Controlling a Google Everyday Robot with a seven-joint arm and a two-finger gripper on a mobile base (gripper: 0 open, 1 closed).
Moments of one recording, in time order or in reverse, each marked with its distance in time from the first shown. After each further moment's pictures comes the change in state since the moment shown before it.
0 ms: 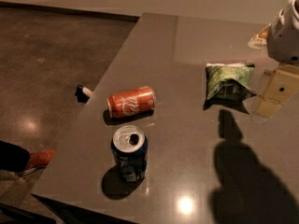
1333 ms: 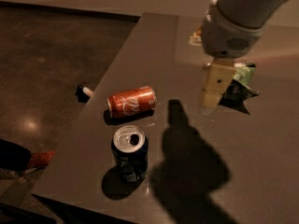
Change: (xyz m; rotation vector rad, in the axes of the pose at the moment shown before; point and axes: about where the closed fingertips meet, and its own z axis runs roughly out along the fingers) arm -0.098 -0.001 0.033 -0.062 -0.060 -0.211
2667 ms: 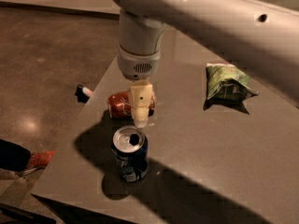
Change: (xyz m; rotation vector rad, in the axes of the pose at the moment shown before) arm -0.125 -0.001 0.116 -0.178 0.028 -0.237
